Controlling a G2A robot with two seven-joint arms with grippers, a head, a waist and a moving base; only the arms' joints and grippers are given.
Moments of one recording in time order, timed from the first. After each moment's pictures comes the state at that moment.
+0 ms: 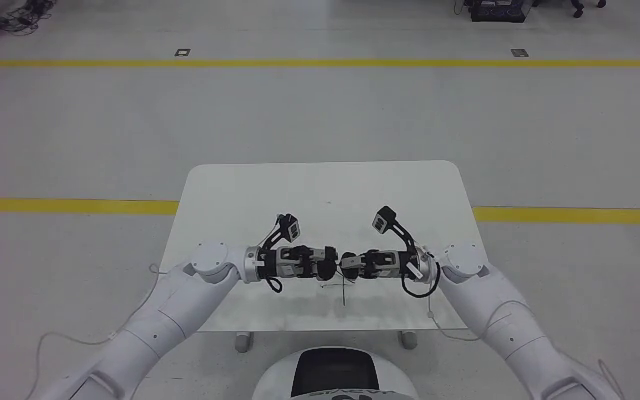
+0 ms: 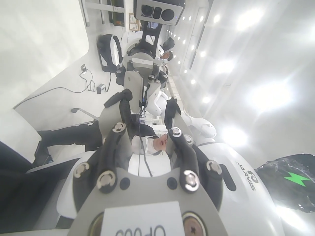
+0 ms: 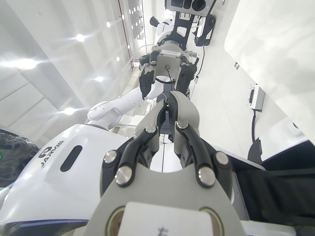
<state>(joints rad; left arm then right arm) 1.15 -1.04 -0.79 -1.28 -0.78 -0.21 -1.10 -1.24 -1.14 0.98 -1.22 0.59 -0.31 1.24</state>
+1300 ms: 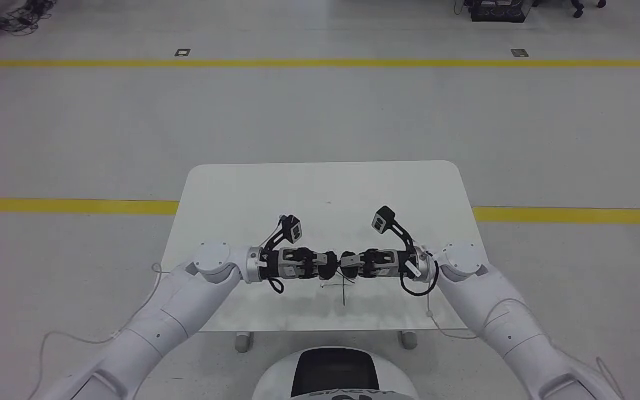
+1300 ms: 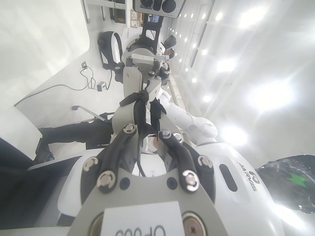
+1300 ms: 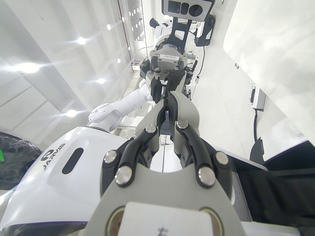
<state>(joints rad) 1.14 -1.05 -0.79 -1.27 -0.76 -0.20 -1.11 -1.22 -1.14 0.97 -1.19 0.59 -0.30 1.24</state>
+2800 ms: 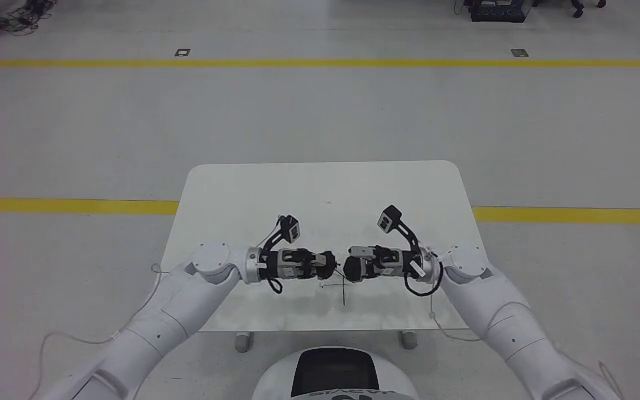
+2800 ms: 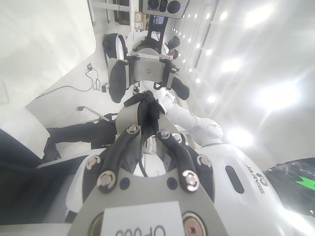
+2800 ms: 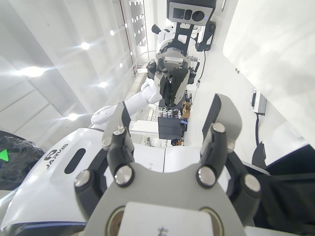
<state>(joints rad) 1.15 -1.06 -0.80 -1.26 -0.71 -0.23 -1.10 -1.25 -1.13 1.01 -1.21 0.60 -0.31 1.22</state>
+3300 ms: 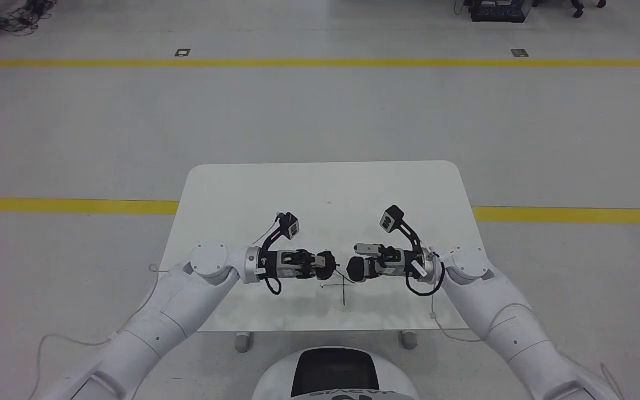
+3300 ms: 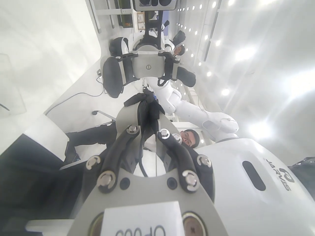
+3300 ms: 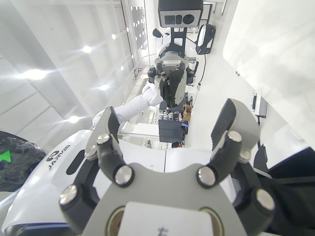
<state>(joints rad) 1.16 -1.05 -0.81 -1.28 -0.64 -0.31 -1.09 -1.26 -1.13 1.02 -1.21 0.60 -0.30 1.22</state>
